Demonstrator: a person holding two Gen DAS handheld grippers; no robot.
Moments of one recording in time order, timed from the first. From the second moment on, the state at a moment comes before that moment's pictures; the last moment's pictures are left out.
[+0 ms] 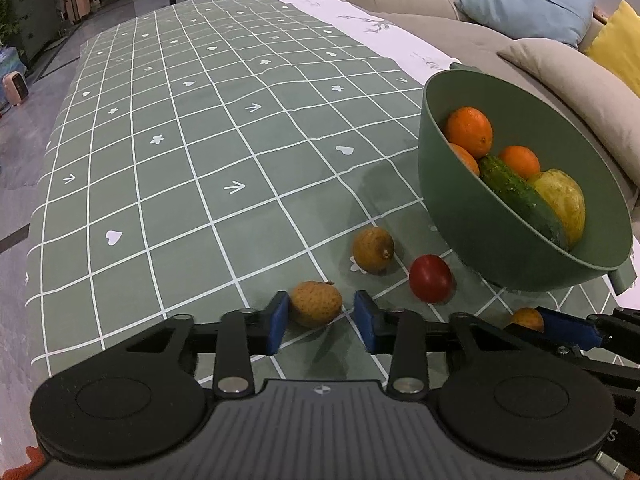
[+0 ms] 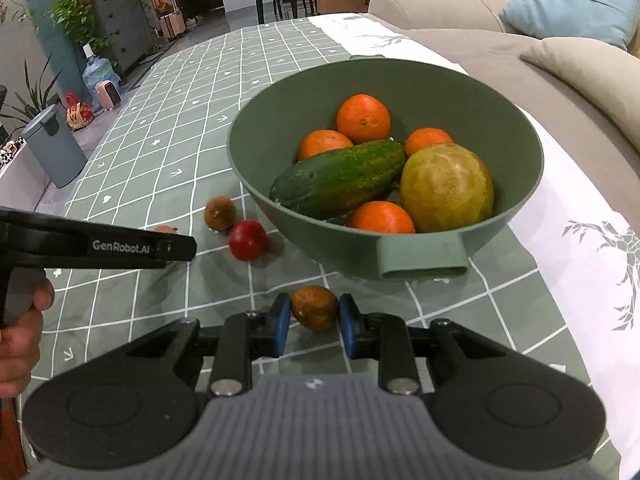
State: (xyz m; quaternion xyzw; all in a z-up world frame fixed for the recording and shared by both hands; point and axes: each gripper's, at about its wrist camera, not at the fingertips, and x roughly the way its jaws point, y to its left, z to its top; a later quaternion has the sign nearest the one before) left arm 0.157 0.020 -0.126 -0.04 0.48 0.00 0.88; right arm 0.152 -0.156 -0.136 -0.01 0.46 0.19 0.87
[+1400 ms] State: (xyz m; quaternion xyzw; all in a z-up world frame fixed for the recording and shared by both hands) left arm 0.128 -0.028 -0.028 -0.05 0.43 -0.06 0.90; right arm 0.111 -0.185 -0.061 0.00 0.37 0.20 0.91
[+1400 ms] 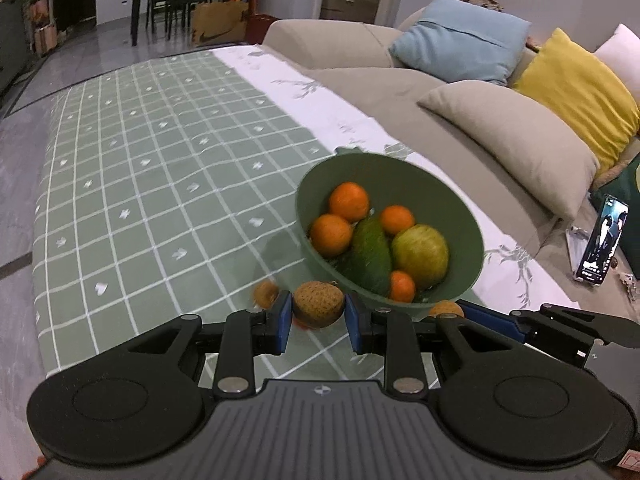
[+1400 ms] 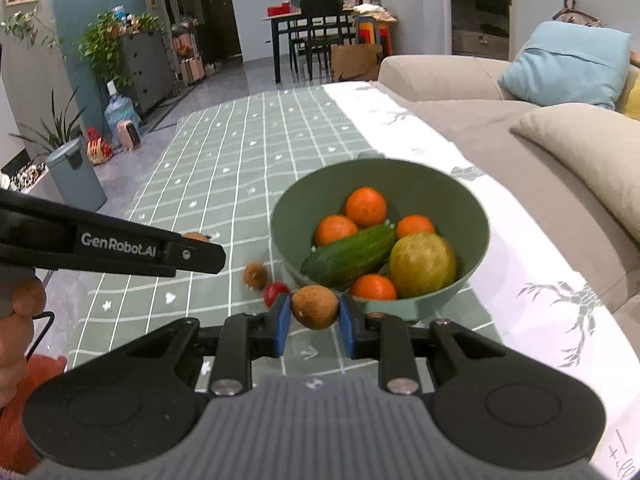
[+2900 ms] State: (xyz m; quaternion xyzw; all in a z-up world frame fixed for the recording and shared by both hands) left arm 0.284 -0.060 -0.081 -0.03 0.52 -0.14 0.84; right arm 0.288 -0.180 -0.109 -0.12 0.40 0.27 0.87
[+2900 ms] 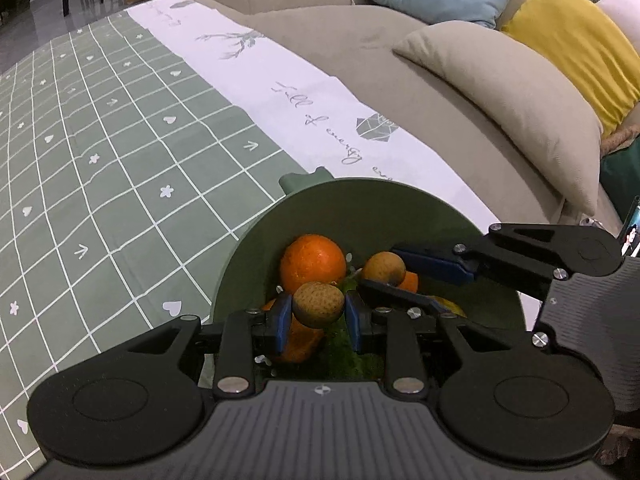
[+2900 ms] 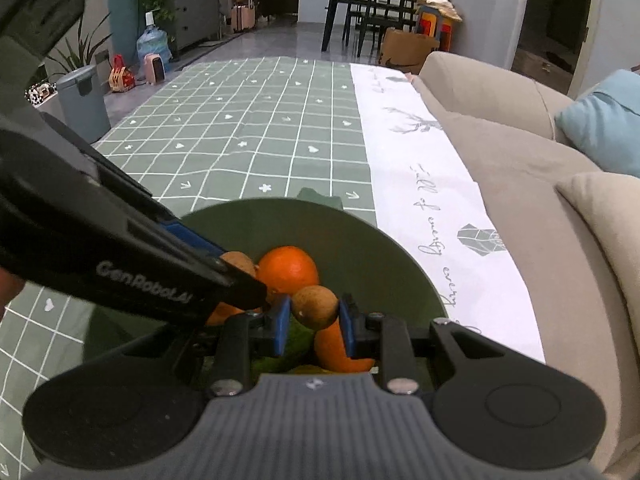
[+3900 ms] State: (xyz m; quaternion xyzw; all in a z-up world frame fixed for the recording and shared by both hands) left arm 0.236 -0.042 -0.024 -0.02 0.47 -0.09 0.88; right arm 0.247 -0.180 -0.059 -0.11 0.39 0.25 0.88
